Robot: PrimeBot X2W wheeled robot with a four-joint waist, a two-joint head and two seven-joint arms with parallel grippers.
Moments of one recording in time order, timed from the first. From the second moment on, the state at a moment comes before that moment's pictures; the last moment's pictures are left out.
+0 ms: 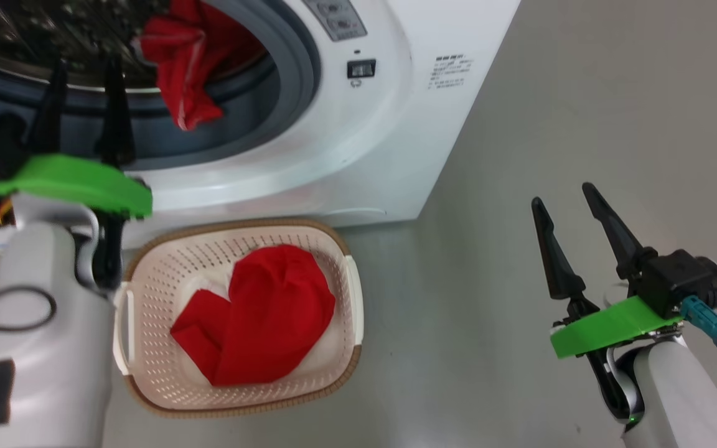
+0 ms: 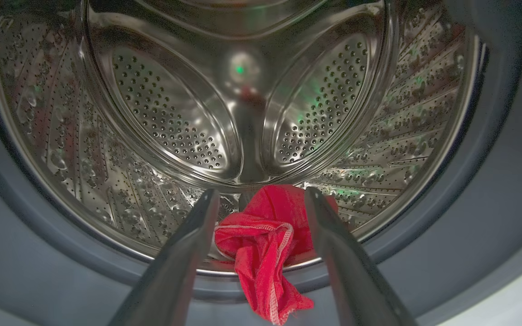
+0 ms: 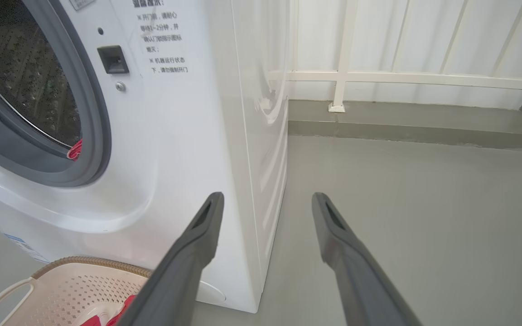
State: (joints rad) left arm -0.85 0.10 0.04 0.73 -0.33 -0.12 -0.25; right arm -0.27 -0.07 0.05 0.24 0.20 0.12 -0.26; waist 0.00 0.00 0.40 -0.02
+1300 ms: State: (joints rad) left arm -1.25 0.22 -0.13 1.26 -0.41 -0.10 -0.14; right arm -0.36 -0.06 0.14 0.23 0.25 0.12 -0.26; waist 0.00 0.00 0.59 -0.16
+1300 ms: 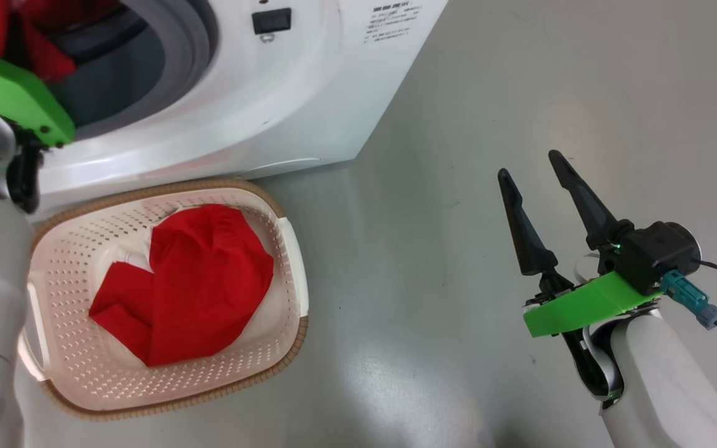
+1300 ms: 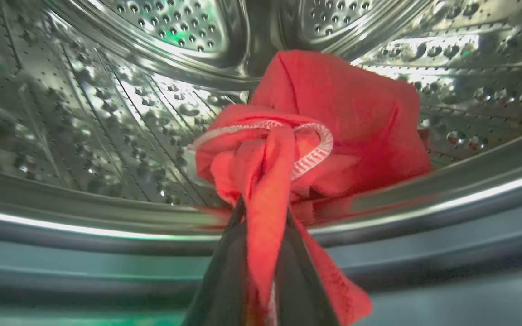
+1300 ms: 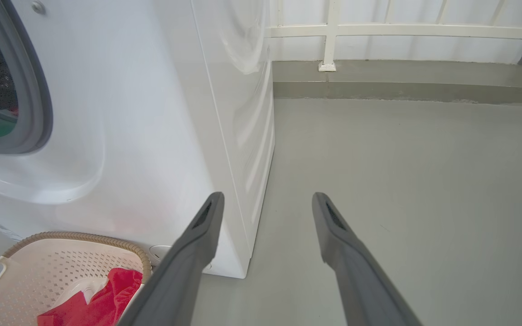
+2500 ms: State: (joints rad) left arm -0.61 0.14 0.04 0.36 -0.31 -0.05 -0.25; right arm -0.30 -0.06 0.08 0.25 0.25 0.12 -0.26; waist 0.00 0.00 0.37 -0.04
